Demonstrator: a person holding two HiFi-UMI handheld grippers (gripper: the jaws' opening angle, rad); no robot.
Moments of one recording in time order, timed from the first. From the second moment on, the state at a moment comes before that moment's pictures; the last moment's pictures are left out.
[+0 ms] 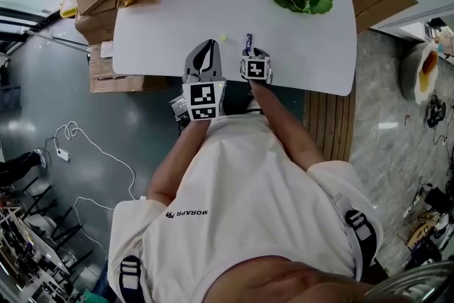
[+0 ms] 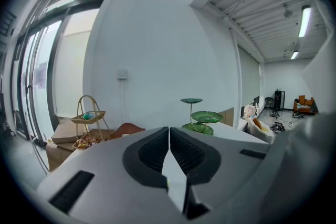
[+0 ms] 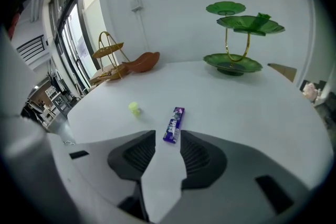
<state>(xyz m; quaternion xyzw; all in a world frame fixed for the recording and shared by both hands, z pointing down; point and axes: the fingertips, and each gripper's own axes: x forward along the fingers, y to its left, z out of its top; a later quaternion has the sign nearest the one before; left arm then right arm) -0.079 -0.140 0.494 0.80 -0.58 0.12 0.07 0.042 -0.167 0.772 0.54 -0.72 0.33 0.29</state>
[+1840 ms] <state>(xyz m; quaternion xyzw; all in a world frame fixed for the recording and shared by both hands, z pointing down) -0.072 -0.140 0.496 0.81 -0.57 0.12 0.07 0.049 -0.183 0.742 0.55 -0.74 0.31 0.25</state>
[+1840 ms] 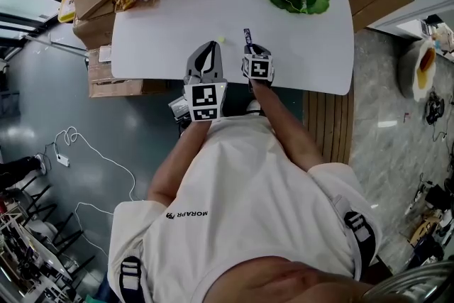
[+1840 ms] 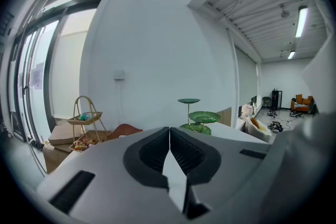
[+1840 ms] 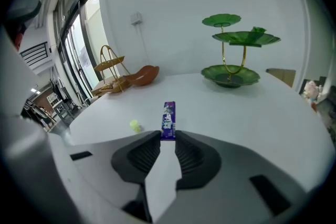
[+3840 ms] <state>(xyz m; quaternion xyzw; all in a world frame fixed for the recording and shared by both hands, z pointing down) -0.049 -0.145 0.485 0.82 -0.55 0.11 0.05 0.158 -0.246 0.536 0.65 -0.74 0.16 0.08</state>
